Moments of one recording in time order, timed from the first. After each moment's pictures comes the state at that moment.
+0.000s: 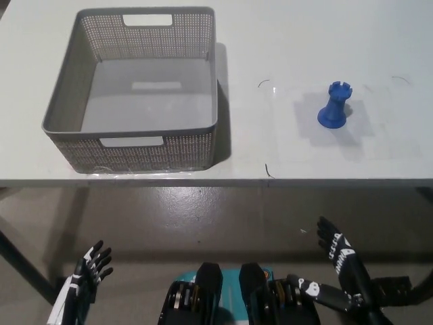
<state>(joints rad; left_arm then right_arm) 0.04 0.19 0.07 0.27 -0.15 -0.26 -0.18 0.01 -0.04 0.05 0.22 0.03 -0.30 0.11</state>
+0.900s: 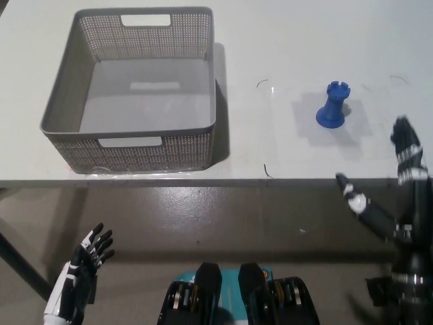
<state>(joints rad) 0.05 0.19 0.07 0.16 -0.17 -0.25 -0.19 -0.19 -0.01 -0.06 -0.06 -0.15 -0.39 -0.13</state>
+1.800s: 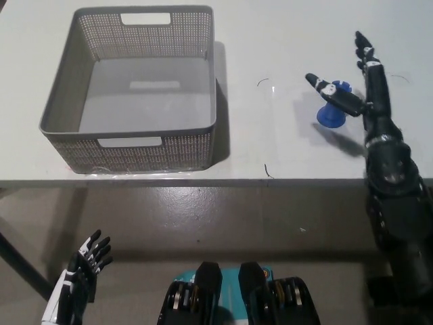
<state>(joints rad) 0.07 0.19 0.07 0.16 -0.19 -0.25 -0.19 -0.82 -0.12 -0.08 0.77 -0.17 -0.17 -0.17</state>
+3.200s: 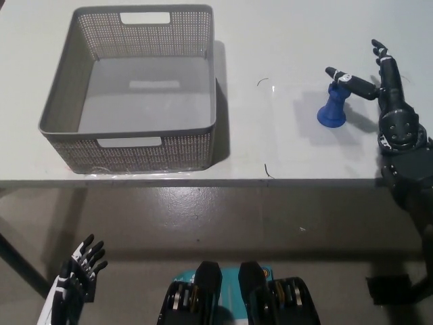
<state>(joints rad) 0.09 0.19 0.09 0.15 -0.21 -0.26 -0.19 -1.09 -0.23 -0.01 1.36 -0.14 -0.23 -0.25</state>
